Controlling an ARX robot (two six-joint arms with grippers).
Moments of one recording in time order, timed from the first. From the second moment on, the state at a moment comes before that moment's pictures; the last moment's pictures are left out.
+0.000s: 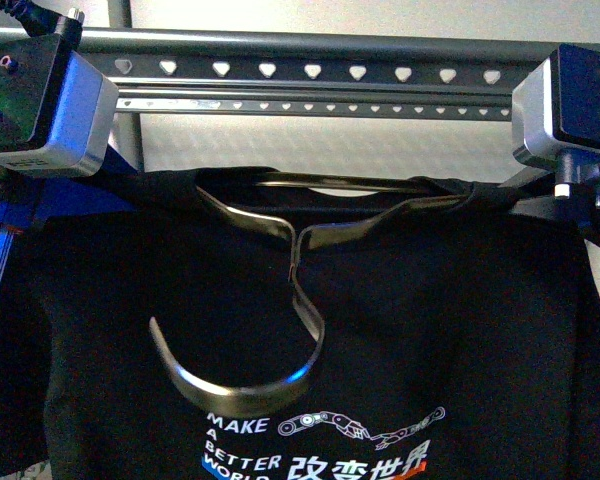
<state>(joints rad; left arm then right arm) -0.02 1.51 1.14 -0.08 0.81 1.70 0.07 1.47 1.03 0.12 -0.60 -1.36</state>
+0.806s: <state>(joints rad) 0.07 1.50 1.03 0.73 0.15 0.08 0.08 1.49 1.05 -0.15 -0.55 -1.14</state>
